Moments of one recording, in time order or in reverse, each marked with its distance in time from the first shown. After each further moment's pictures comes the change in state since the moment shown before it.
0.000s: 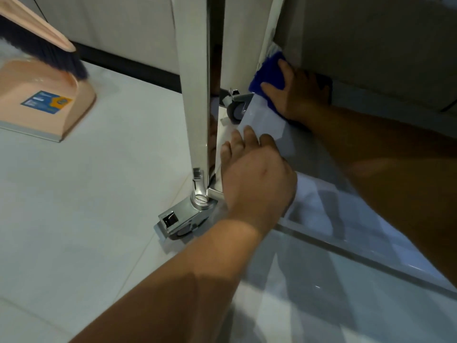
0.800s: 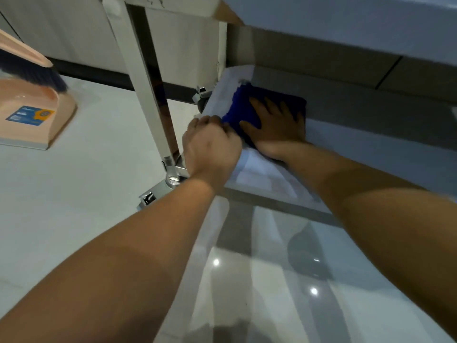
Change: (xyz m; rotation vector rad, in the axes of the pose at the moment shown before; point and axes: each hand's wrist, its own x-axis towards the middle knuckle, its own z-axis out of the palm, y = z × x) left_hand 0.007 0.003 -0.007 -0.304 0.178 -0.093; right_hand -0.146 0.040 -0.013 0.024 -0.086 -0.061
